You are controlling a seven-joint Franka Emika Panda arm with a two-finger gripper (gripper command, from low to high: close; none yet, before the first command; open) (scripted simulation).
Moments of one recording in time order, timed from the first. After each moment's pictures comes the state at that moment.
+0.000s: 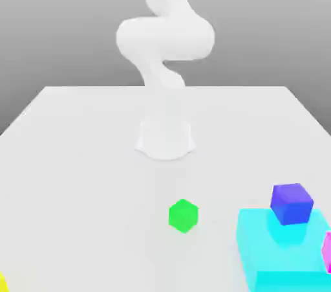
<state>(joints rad) 0.02 -0.73 0.00 -2.36 -0.02 2.36 0.75</state>
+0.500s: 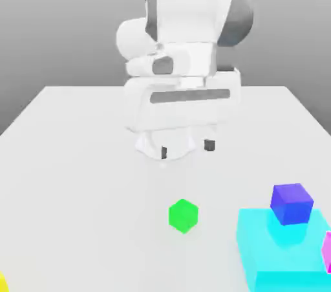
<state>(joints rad) 0.18 -0.23 -0.09 -2.82 -0.08 2.77 0.29</state>
